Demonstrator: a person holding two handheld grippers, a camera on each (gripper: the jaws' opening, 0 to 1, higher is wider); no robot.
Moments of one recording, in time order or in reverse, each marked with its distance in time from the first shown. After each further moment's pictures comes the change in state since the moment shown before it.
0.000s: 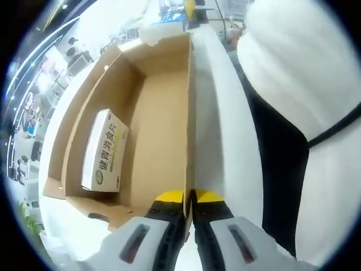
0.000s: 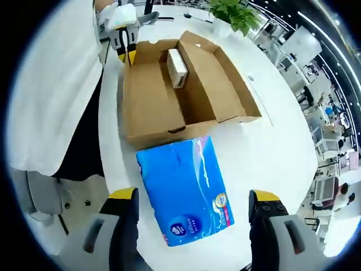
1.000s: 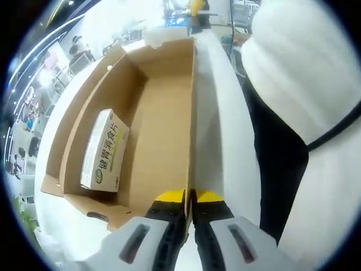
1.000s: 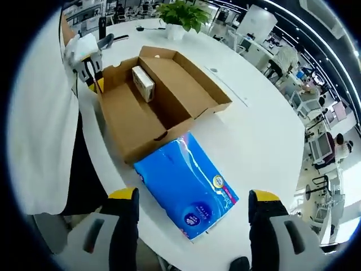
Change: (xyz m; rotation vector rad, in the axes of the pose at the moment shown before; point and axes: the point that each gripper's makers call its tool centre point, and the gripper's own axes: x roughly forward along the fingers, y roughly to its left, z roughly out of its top) left arm 0.000 0.003 0.003 -0.037 -0.026 -0.019; right arm -0.019 -0.002 -0.004 0.315 -0.035 -0.111
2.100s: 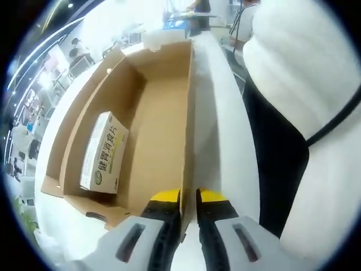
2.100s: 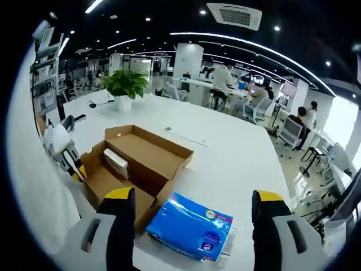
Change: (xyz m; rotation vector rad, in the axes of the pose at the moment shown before) left arm 0.000 -0.002 0.000 0.014 -0.032 -0.007; right arm -0.057 -0.023 0.064 0.344 -0.420 -0.282
